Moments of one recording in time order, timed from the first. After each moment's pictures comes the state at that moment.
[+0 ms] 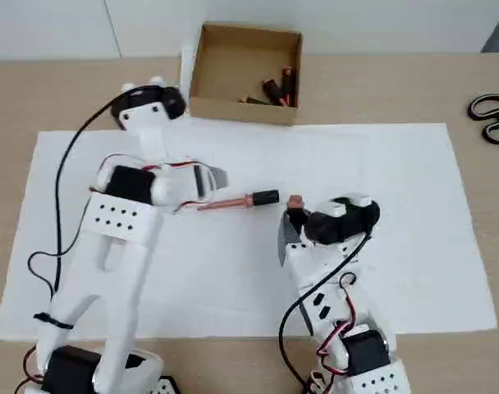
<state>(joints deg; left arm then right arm) 8.9 -17.0 19.4 75.7 29.9 -20.9 -102.2 92.2 36.3 -12.0</state>
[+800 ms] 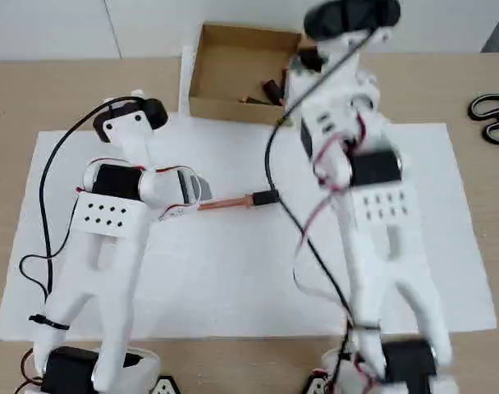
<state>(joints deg) 5.9 -17.0 19.4 81.8 29.9 -13.2 -11.5 0.2 37.7 -7.1</state>
